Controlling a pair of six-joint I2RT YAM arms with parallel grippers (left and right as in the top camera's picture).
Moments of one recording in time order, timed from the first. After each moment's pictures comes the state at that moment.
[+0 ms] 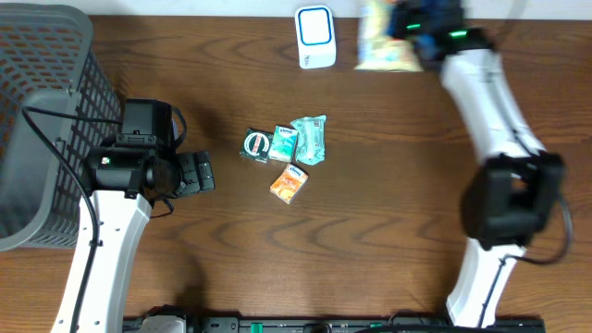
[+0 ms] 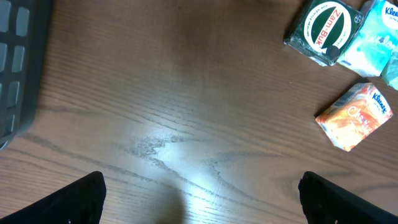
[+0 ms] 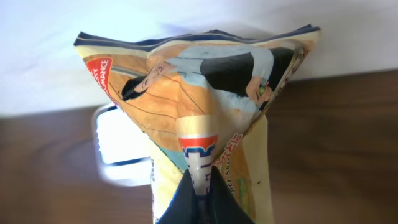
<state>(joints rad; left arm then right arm) -0.06 1.28 1.18 -1.18 -0.03 -0.28 0.07 2.11 1.96 -0.48 -0.16 0.27</state>
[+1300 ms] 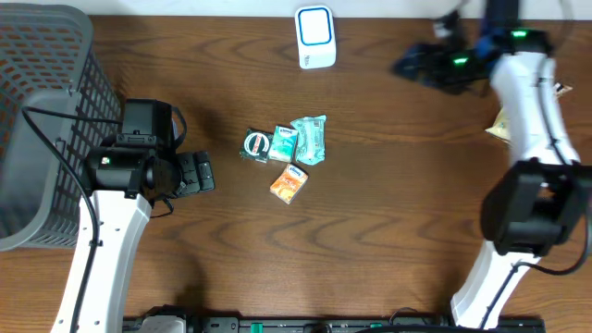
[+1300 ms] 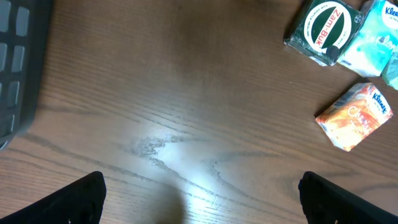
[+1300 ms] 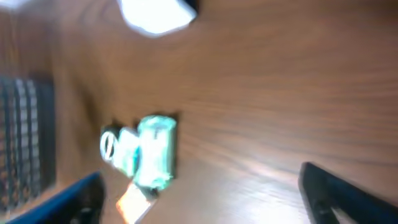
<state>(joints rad) -0.06 1.28 1.18 -1.18 -0.03 -0.29 -0.02 2.08 1.91 -1.02 -0.61 0.09</state>
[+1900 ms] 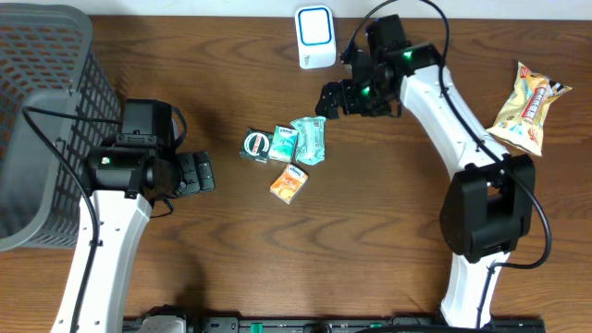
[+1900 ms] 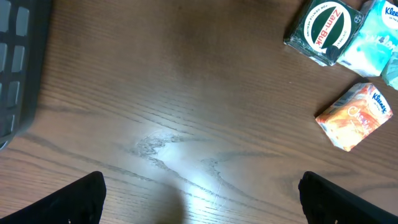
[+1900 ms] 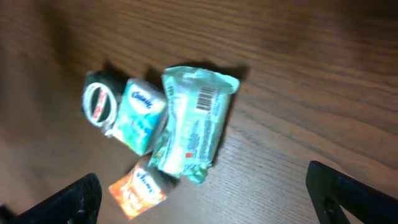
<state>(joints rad) -0.06 1.28 1.18 -1.18 -0.03 -0.28 0.30 2.09 1.81 -0.96 -0.39 0.17</state>
